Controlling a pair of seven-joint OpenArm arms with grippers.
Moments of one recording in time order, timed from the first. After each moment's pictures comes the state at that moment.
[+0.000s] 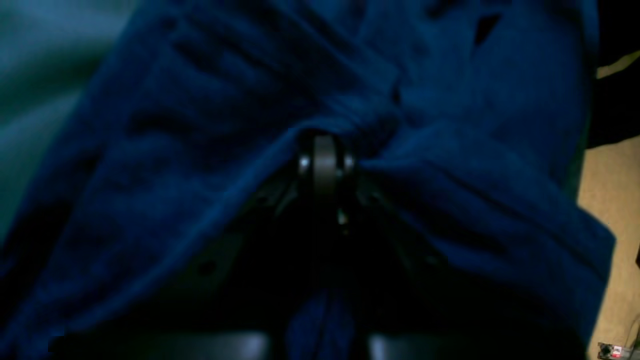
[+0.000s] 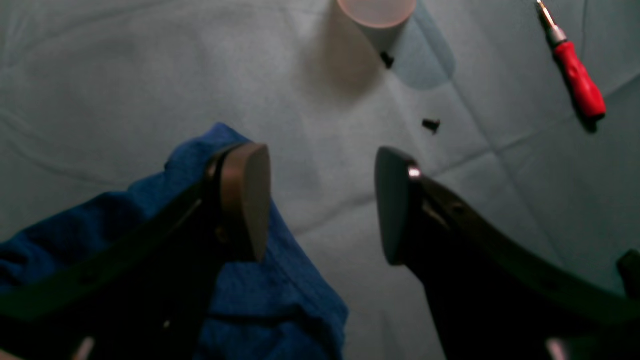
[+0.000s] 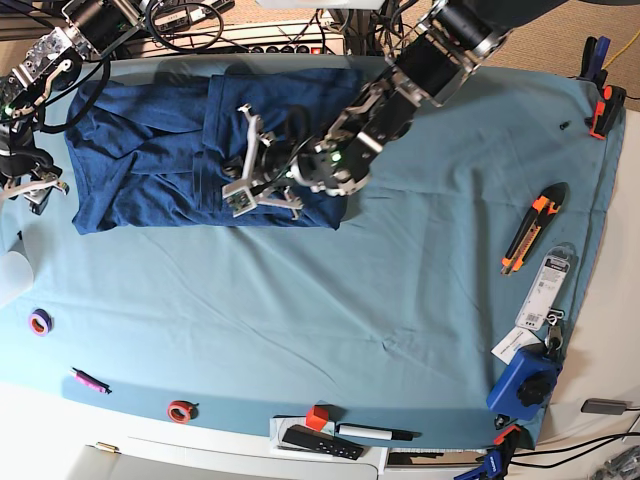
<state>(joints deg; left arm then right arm) -12.3 4.9 40.8 71.7 -15.3 -29.0 33.8 -1.0 14.8 52.6 101.2 13.1 24.9 -54.5</state>
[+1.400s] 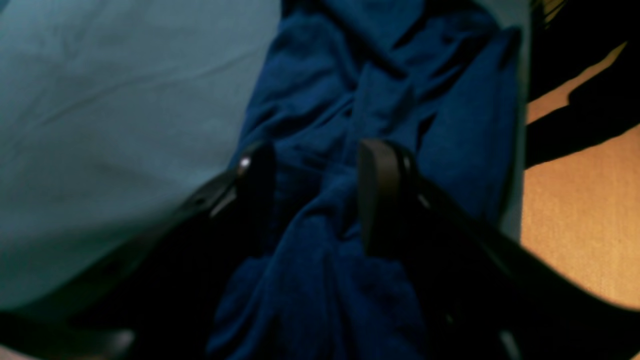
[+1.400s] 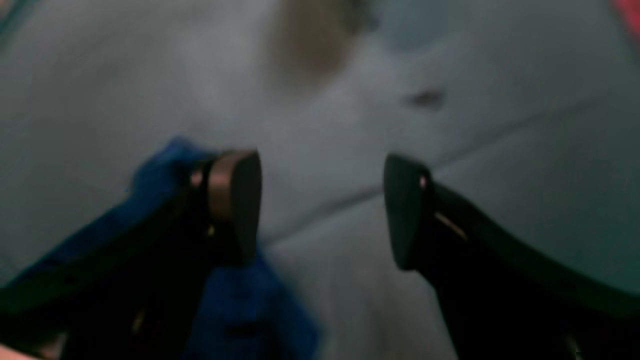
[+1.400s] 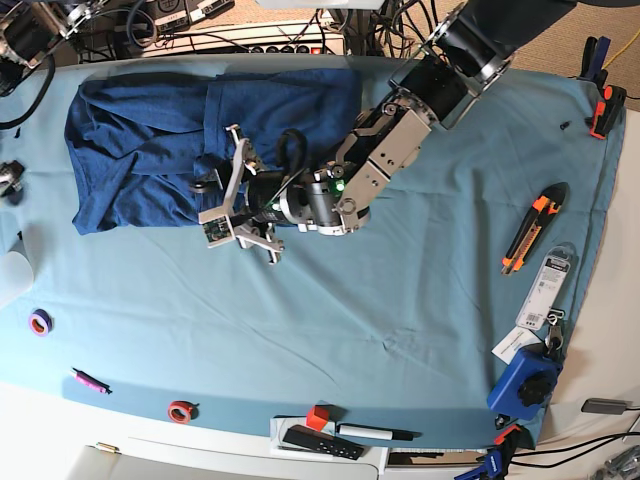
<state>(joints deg) -17.4 3.5 40.8 87.5 -21.3 -31.8 45.0 0.0 33.4 55.3 67.1 43.3 31.8 -60.8</state>
